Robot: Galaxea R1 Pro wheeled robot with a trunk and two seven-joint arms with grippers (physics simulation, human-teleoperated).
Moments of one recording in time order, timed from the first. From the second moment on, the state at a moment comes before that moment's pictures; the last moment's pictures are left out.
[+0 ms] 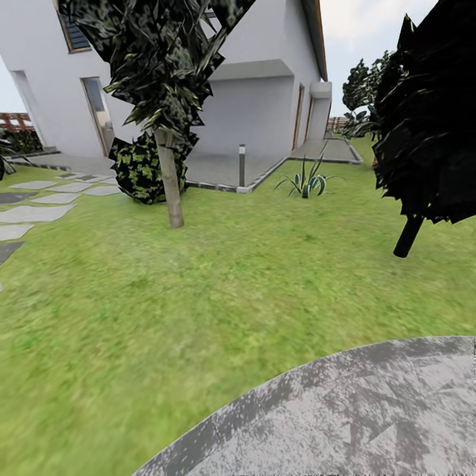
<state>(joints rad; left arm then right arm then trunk) -0.25 0.08 -0.01 -0.20 0.01 -0.35 -0.01 -0.08 -0.12 -0.11 -0.54 -0.01 -0.23 0.01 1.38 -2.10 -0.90</state>
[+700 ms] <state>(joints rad) -0.25 0.08 -0.01 -0.20 0.01 -0.35 -0.01 -0.08 -0.12 -0.11 -0.54 -0.01 -0.23 0.01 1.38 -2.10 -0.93</state>
